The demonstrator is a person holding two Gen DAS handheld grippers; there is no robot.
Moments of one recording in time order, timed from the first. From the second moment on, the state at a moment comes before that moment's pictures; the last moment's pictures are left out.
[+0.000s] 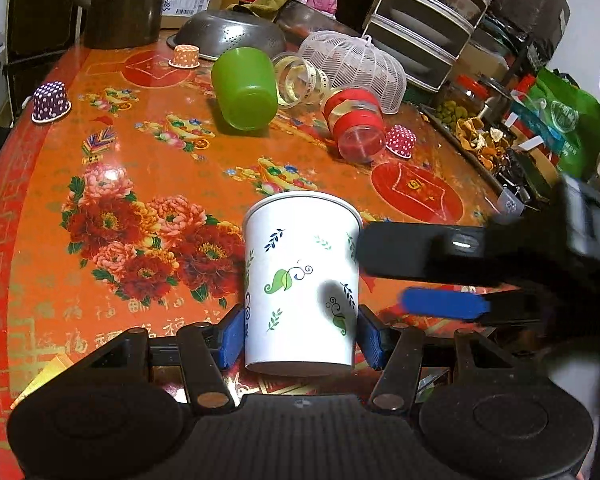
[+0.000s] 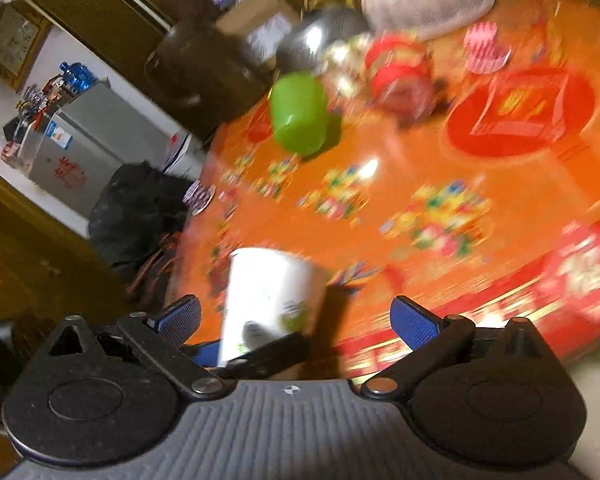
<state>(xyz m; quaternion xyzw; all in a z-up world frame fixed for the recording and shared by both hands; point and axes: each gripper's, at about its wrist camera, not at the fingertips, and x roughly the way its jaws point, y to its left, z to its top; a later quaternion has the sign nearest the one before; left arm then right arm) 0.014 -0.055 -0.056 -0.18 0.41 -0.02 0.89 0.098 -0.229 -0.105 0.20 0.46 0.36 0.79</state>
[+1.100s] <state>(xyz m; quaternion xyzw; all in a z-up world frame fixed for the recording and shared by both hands) 0.017 -0.041 -0.061 -0.20 0.41 -0.05 0.89 0.120 -0.167 -0.099 0.10 0.50 0.34 0.79</state>
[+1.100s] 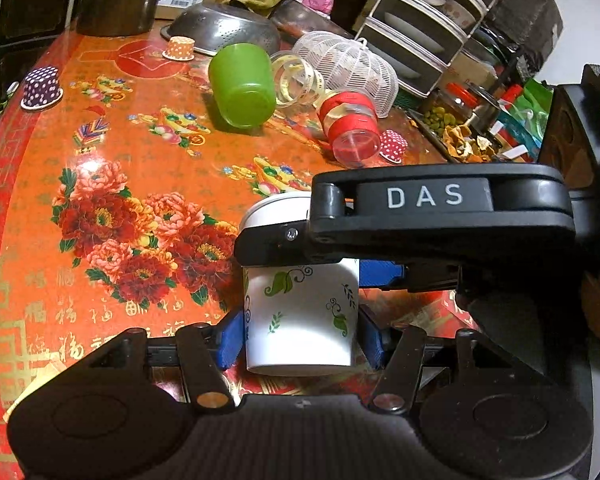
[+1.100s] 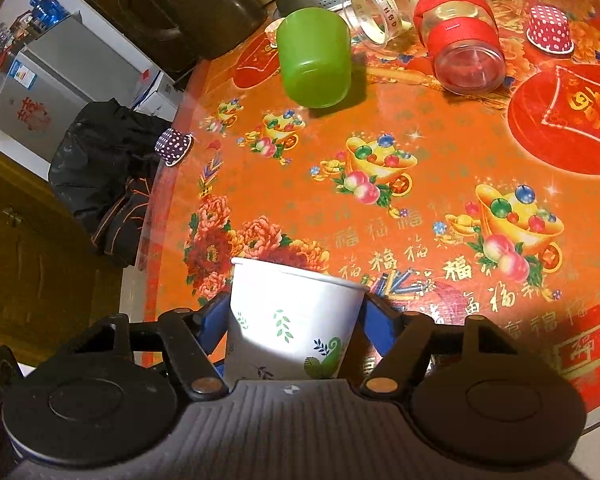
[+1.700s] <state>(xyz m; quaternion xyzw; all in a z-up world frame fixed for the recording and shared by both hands) -0.047 -0.003 -0.047 -0.15 0.33 -0.10 0.93 0.113 -0.173 -0.095 0.10 0.48 0.35 0.80</state>
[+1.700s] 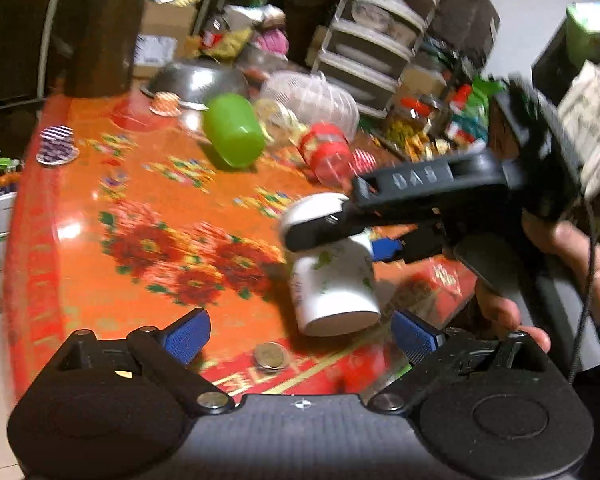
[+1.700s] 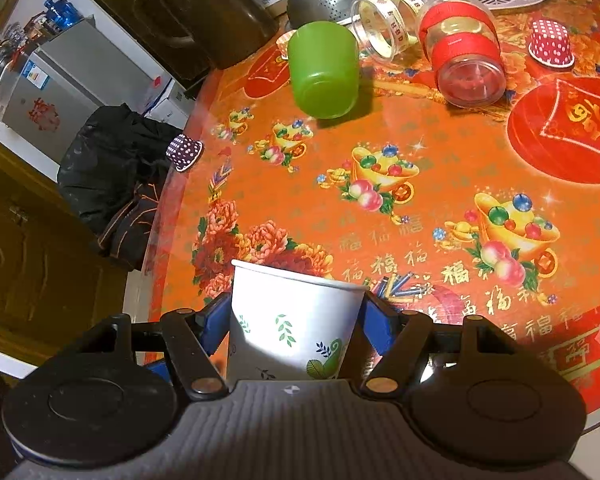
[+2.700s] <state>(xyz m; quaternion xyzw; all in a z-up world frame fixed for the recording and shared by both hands) -0.074 0.053 -0.048 -0.25 0.24 -0.08 0.94 -0.004 -0.180 -0.167 -0.05 -0.11 0.24 0.96</state>
